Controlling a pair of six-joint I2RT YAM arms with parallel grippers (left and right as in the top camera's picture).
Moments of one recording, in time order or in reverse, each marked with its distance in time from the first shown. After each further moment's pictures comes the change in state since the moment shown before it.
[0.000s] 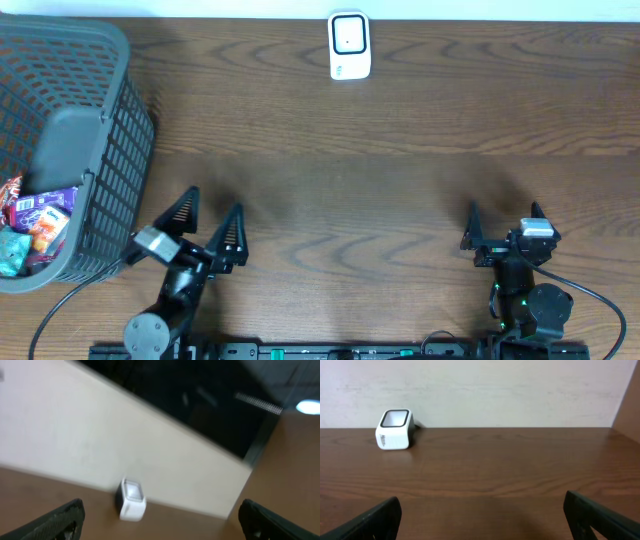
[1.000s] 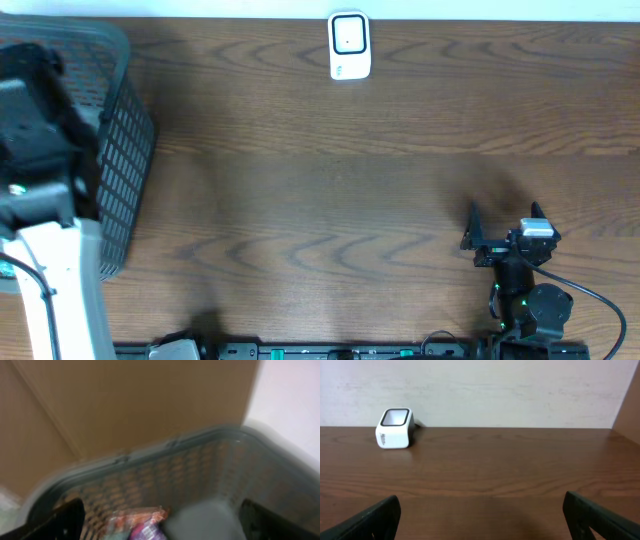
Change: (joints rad) left arm 0.337 1.260 1.464 -1.067 -1.088 0.283; right arm 0.000 0.000 0.000 0.000 0.000 0.000
